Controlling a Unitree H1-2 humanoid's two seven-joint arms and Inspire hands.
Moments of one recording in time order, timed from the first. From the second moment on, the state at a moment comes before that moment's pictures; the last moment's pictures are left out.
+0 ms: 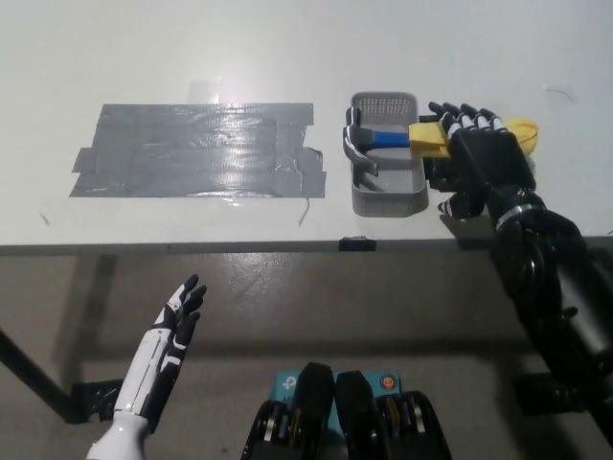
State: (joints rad) left_arm 0.03 0.15 -0.07 -0.13 0.15 -0.04 -0.06; right_arm -0.73 -0.27 0.36 0.38 -0.88 0.25 0.11
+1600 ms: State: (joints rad) left_arm 0.03 0.14 -0.07 -0.12 0.15 -0.05 -0.07; right_arm -0.86 -0.24 0.44 0.87 -0.89 0.17 -0.24
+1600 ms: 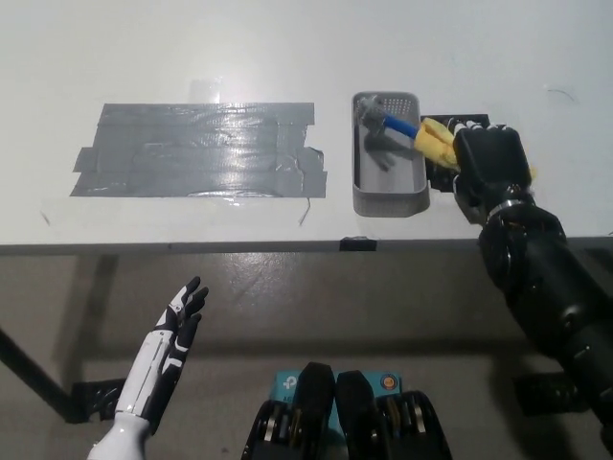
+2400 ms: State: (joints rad) left_arm 0.02 0.15 -0.06 -0.13 0.14 -0.05 -0.07; right_arm -0.87 -0.25 0.13 0.77 -0.58 0.04 -0.15
